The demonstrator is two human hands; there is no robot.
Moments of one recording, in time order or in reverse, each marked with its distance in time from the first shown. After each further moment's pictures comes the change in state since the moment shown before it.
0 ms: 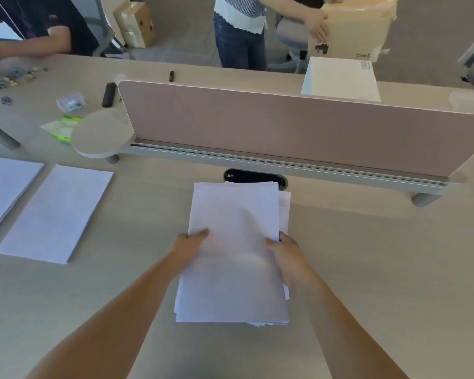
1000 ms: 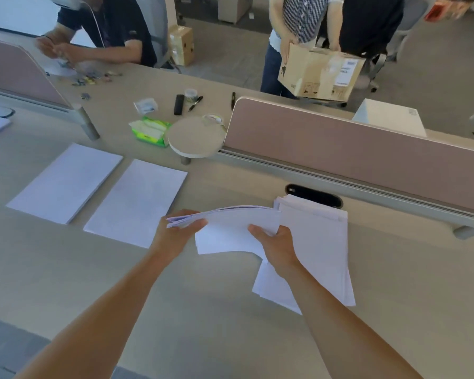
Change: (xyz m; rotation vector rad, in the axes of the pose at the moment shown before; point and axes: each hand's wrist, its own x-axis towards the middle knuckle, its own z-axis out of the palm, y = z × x) left_hand -0.038 -0.020 -0.245 -0.173 0.004 0.530; right_hand -0.078 -0.003 0.230 -0.207 -0.049 -0.369
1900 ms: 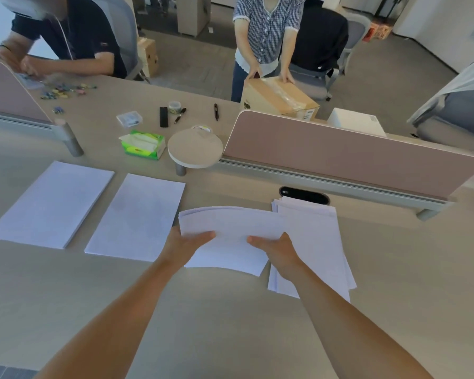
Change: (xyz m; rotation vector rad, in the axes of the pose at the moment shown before) left_hand 0.010 -0.013 -0.051 -0.066 -0.203 -0.052; right_hand -0.019 0.009 0.049 0.058 0.006 0.027
